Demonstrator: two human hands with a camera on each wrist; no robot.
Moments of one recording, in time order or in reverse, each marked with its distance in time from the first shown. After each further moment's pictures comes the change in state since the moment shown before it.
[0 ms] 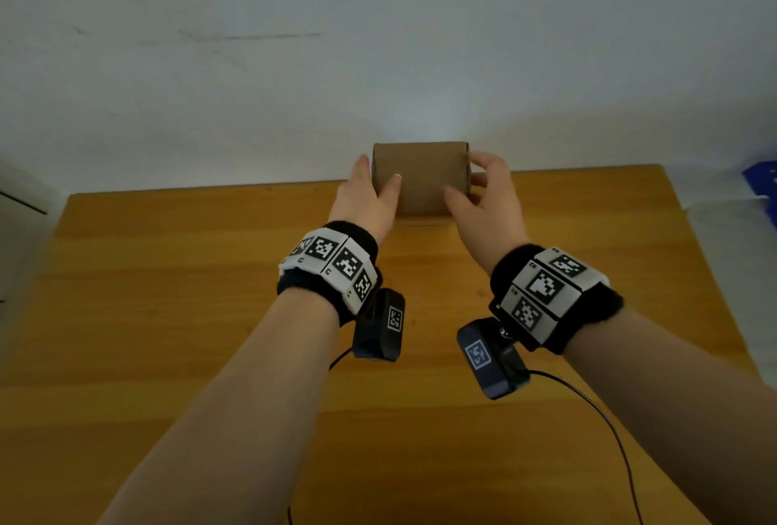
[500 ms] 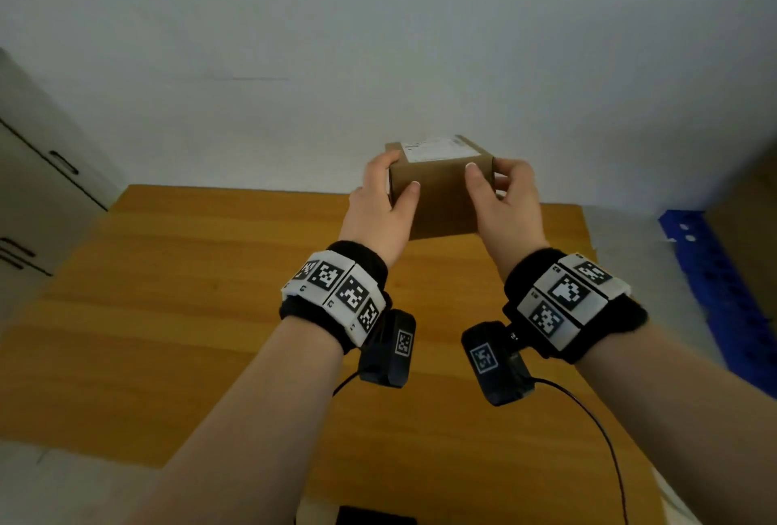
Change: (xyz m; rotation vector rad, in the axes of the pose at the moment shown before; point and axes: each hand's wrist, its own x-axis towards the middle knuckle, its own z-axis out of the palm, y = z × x) left_hand -0.154 0.113 0.094 -0.095 0.266 0.267; right_hand -0.055 0.023 -0.176 0.219 0.013 -0.148
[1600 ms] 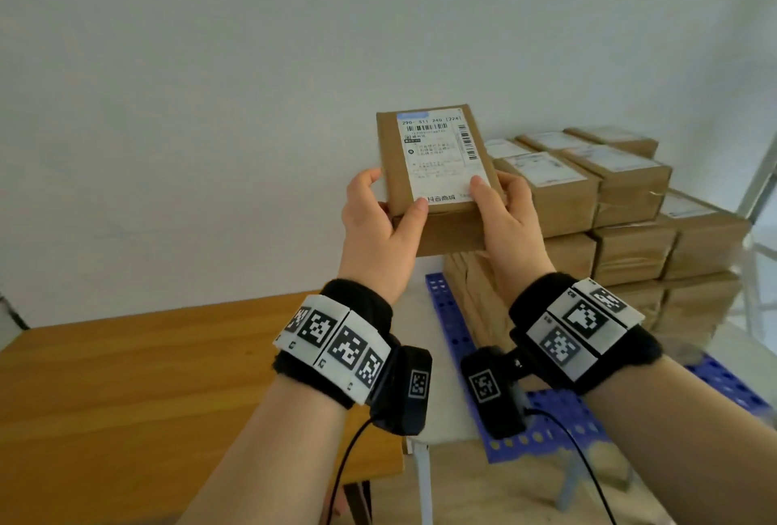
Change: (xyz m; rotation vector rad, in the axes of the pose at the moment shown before) left_hand -0.278 0.308 0.125 -0.265 0.100 0.502; right_hand -0.213 -0.092 -0.381 0.379 0.215 -0.311
